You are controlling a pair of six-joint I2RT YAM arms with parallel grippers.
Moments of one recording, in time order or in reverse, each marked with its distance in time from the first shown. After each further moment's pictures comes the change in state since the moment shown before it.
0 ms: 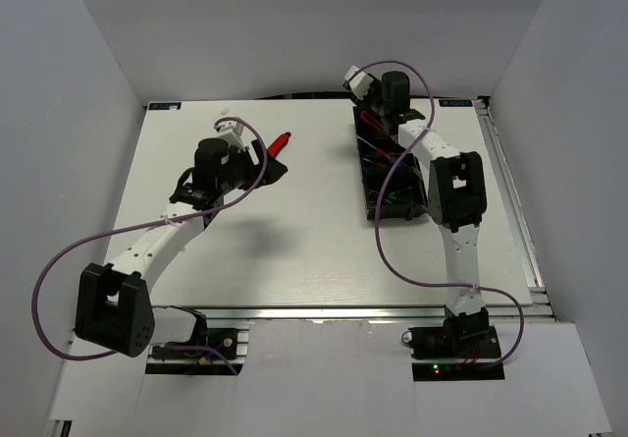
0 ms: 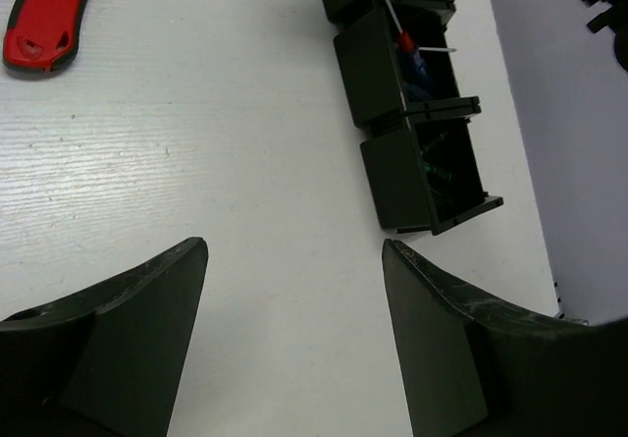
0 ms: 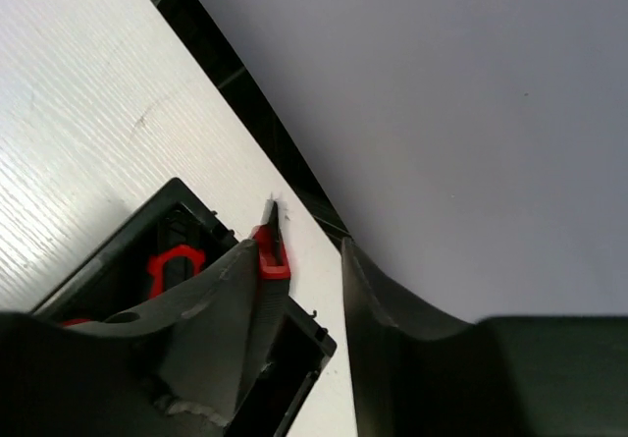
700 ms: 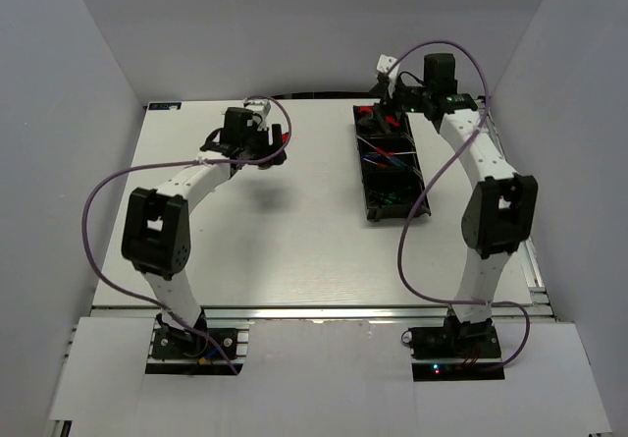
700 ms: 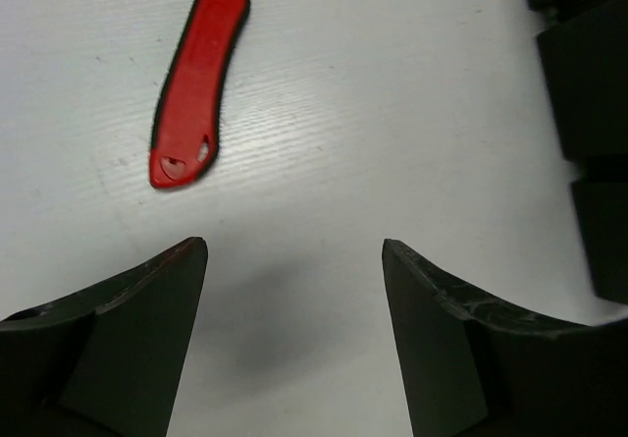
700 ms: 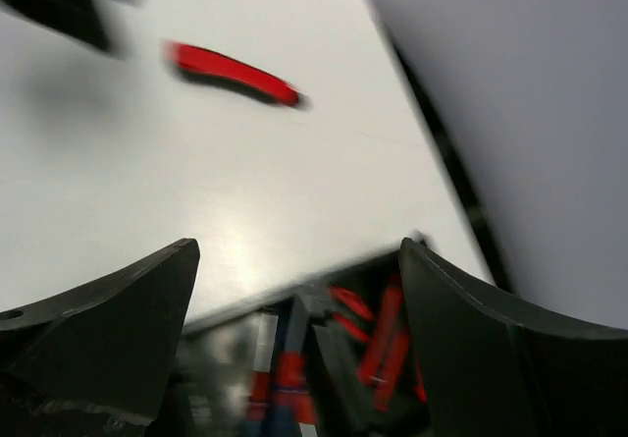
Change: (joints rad) left arm 0.018 0.471 0.403 -0.174 -0.114 0.335; right arm -0.100 -0.332 -0.077 -0.450 -0.720 0.102
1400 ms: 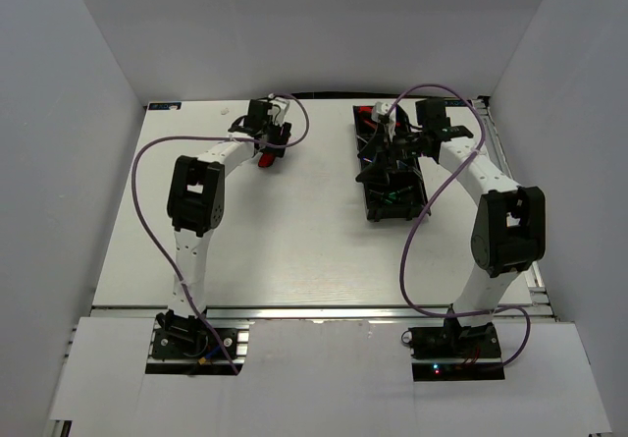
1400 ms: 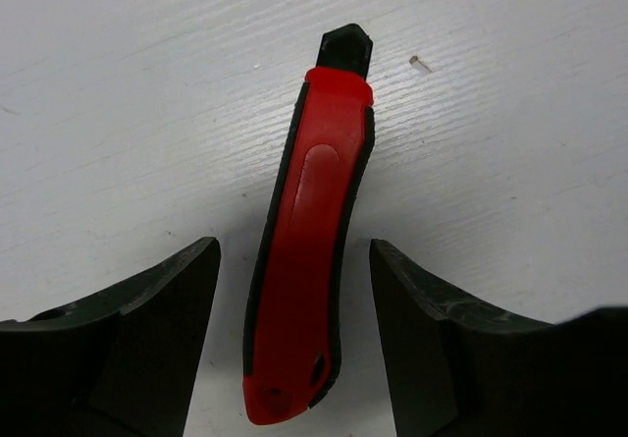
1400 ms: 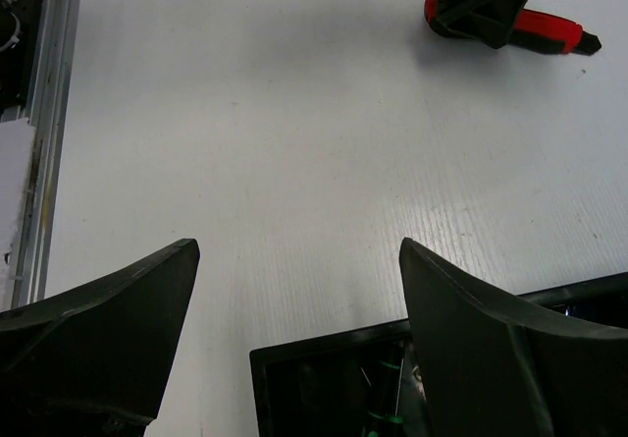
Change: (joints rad) left arm 0.005 0.541 0.497 -0.066 -0.166 0.328; right arm 0.019 -0.210 -0.436 -0.154 -0.312 0.046
